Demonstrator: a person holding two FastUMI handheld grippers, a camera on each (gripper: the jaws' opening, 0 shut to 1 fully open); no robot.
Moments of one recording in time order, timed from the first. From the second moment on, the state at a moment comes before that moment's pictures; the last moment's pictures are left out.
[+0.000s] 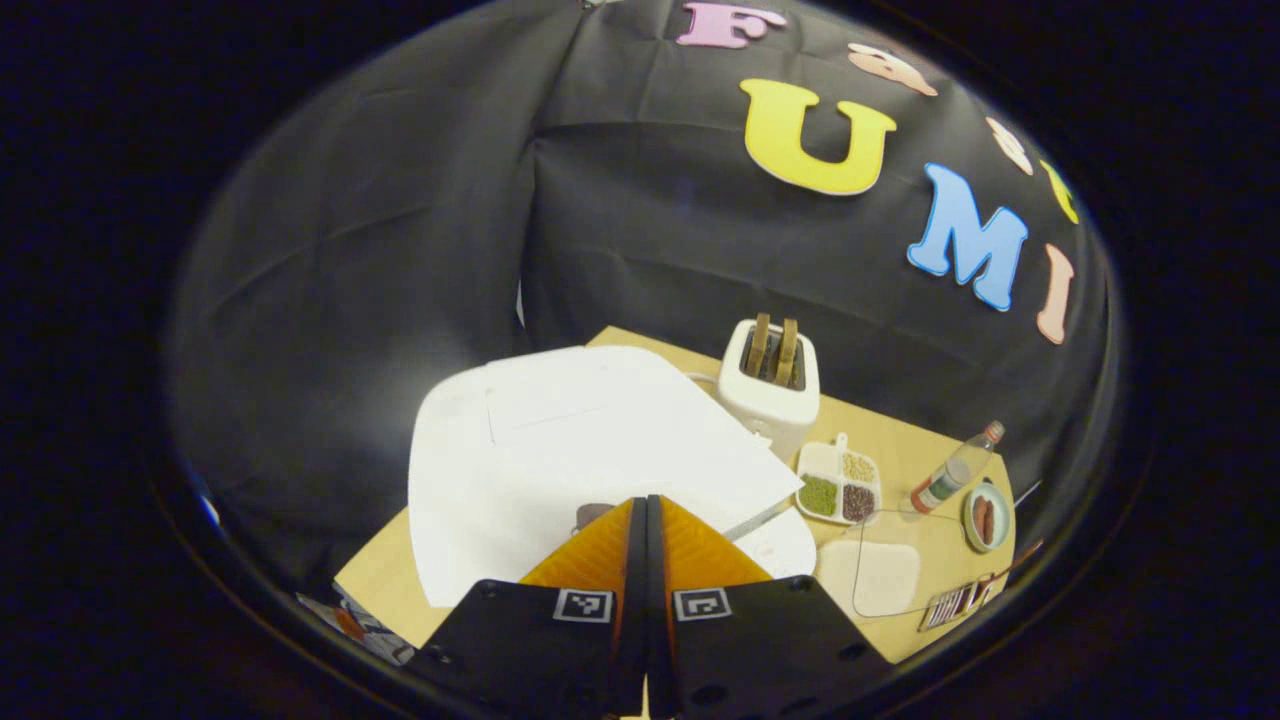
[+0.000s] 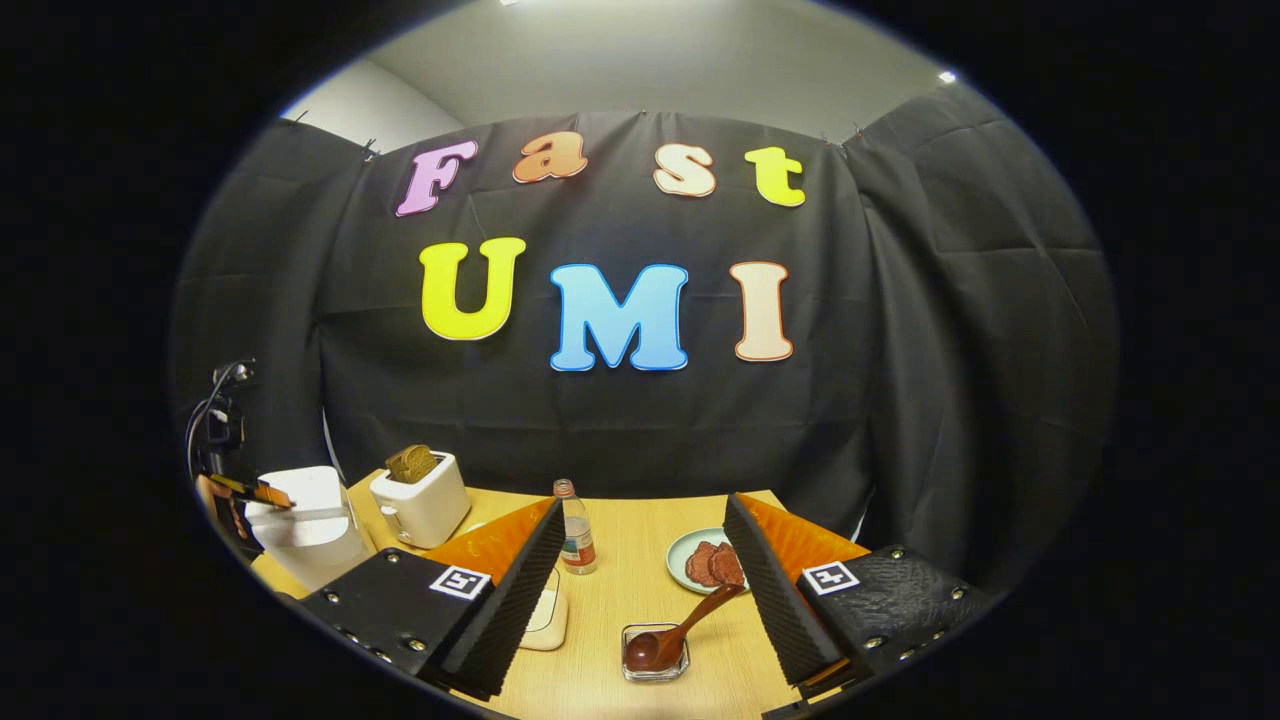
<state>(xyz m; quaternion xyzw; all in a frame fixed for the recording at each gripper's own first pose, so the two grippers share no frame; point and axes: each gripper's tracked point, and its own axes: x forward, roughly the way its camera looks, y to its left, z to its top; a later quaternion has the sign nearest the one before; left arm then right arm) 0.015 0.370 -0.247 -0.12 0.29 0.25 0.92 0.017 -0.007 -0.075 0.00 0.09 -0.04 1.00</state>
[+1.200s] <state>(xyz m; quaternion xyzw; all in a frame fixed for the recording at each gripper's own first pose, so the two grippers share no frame) -0.014 0.181 -0.051 0.04 0.01 0.15 0.99 0.055 -0.092 -0.222 0.07 0.23 -0.06 0.97</state>
